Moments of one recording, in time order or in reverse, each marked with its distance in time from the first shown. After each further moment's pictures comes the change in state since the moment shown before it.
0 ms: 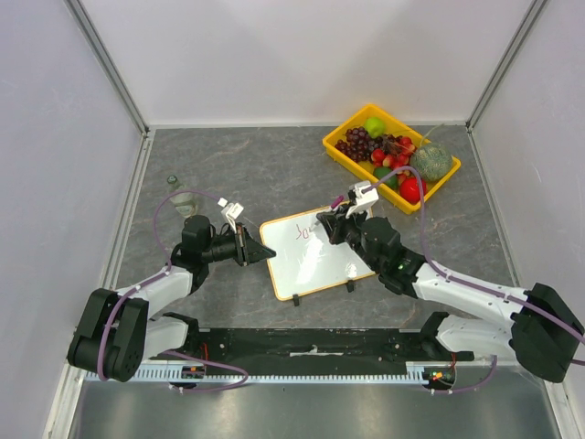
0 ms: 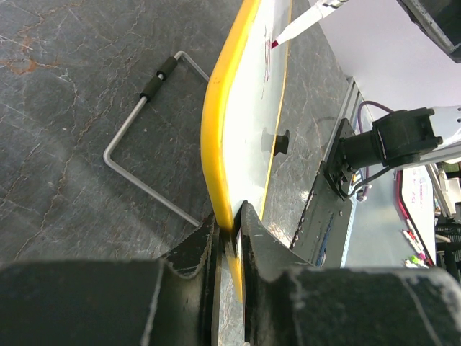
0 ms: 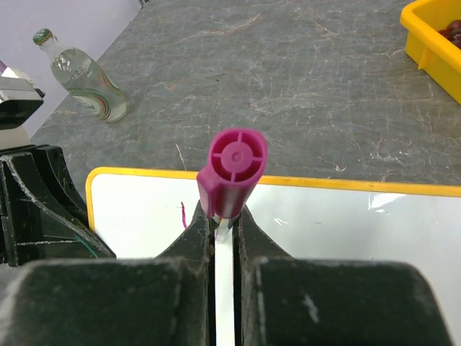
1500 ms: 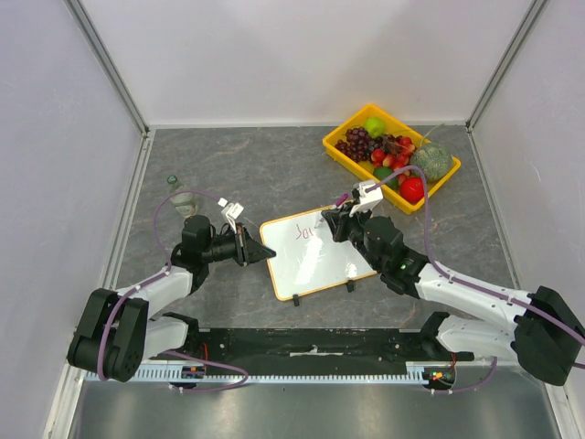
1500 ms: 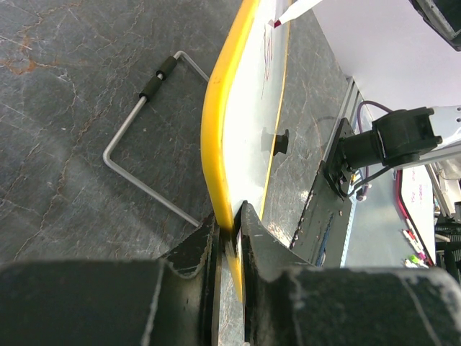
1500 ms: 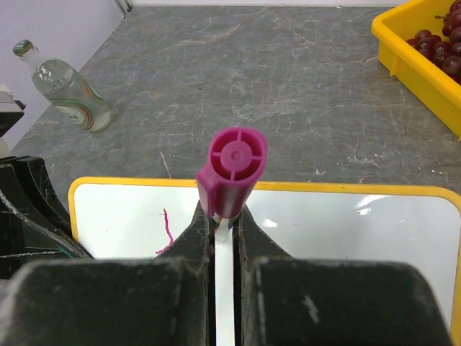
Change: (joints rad) left arm 0.000 0.000 0.000 0.000 0.001 0.000; right arm -0.012 -0.024 -0.004 -0.015 0.039 -0.016
